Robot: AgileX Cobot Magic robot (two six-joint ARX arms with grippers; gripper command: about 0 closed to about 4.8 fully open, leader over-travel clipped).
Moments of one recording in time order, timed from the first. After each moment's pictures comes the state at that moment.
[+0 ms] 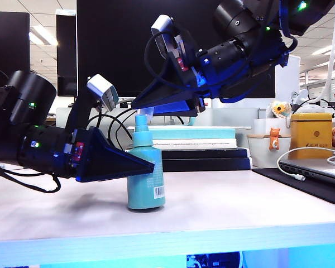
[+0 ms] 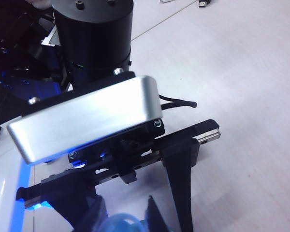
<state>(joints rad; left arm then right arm) -0.38 1.94 0.66 0.82 1.14 0.30 0.52 1.71 1.07 -0.03 -0.87 -0.16</state>
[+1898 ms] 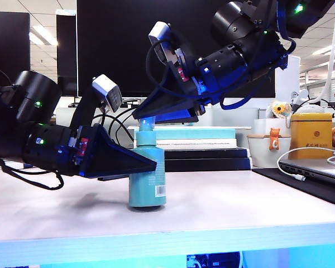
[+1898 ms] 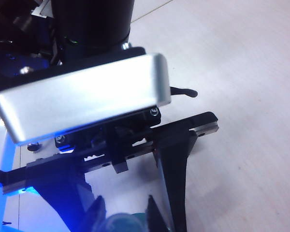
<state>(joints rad) -0.38 1.94 0.69 0.74 1.15 0.28 0.53 1.73 1.08 -0.10 -0.83 -0.26</state>
